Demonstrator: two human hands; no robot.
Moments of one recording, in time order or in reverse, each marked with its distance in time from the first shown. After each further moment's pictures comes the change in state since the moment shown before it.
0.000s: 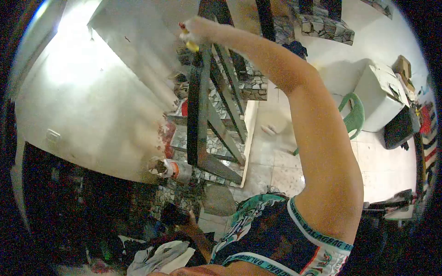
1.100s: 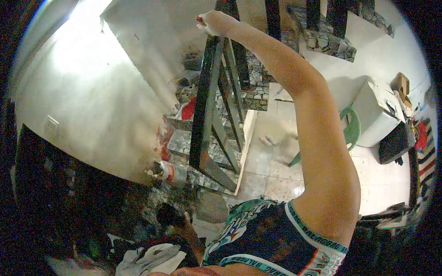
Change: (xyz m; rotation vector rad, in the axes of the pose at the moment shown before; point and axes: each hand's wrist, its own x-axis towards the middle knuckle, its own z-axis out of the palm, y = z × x) left_hand 0.004 -0.019 0.004 -0.076 0.112 0.014; right_hand 0.012 -0.008 -0.041 -0.107 0.078 -0.088
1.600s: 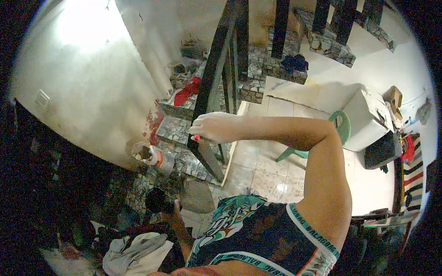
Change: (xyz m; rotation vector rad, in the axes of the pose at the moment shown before) left_hand 0.021 -0.007 -0.023 0.009 -0.120 0.023; right_hand -0.210 -0.238 0.067 0.387 -0.487 -0.499
